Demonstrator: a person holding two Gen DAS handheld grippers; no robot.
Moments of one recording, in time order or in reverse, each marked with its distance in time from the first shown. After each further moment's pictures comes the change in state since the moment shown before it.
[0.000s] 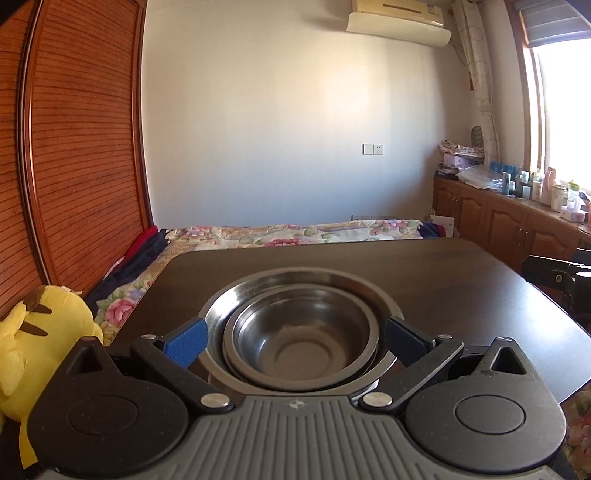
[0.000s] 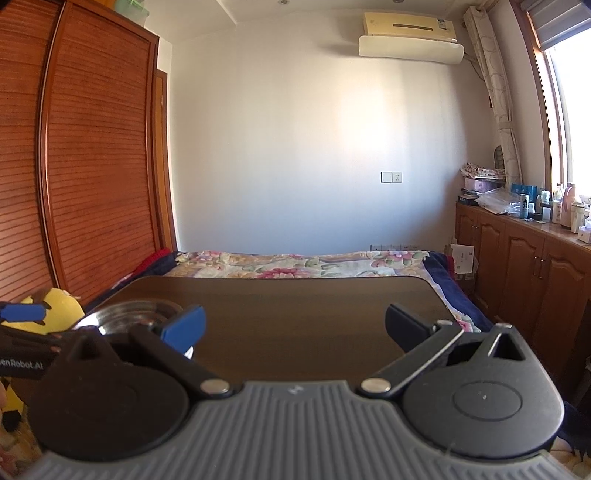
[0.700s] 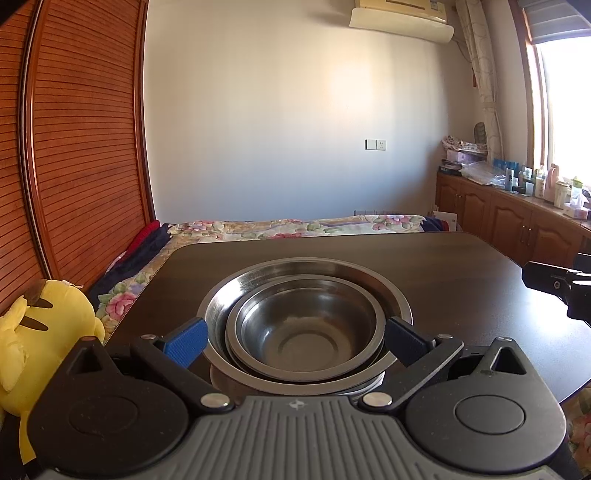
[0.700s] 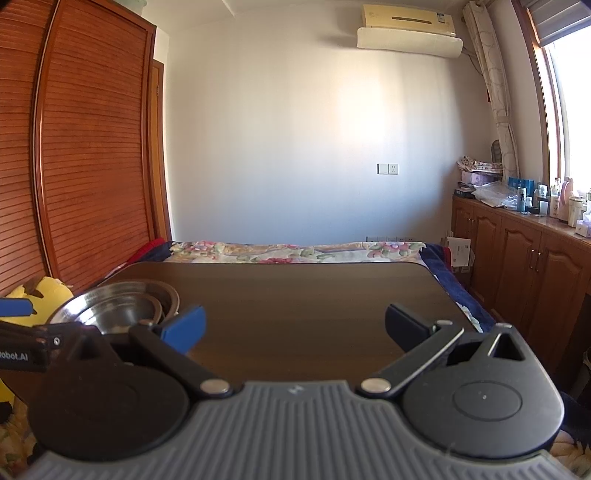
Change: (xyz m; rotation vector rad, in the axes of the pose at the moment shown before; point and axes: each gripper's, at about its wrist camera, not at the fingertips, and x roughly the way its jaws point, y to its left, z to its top) left arm 0.004 0.003 -0.003 0.000 0.011 0.004; right arm 0.003 0.001 -0.006 -0.006 0.023 -0.018
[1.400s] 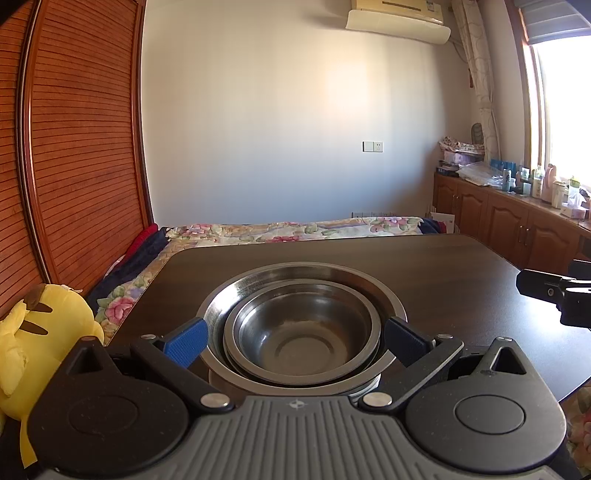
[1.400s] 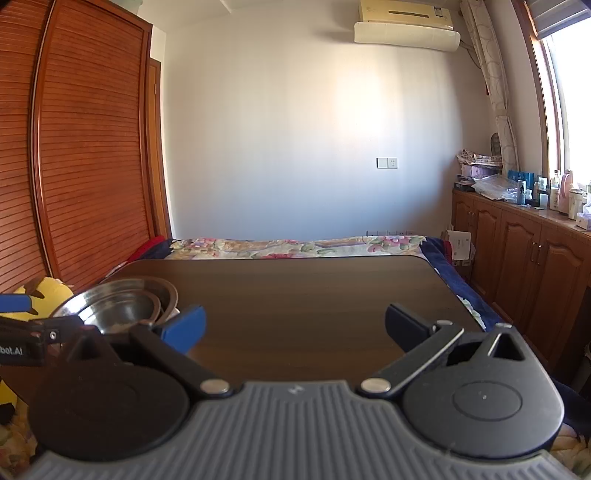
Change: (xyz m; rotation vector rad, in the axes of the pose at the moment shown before) left arm -0.002 -0.001 0.001 0.009 -0.007 -0.005; right arm 0.007 -0.003 0.000 0.016 0.016 0.005
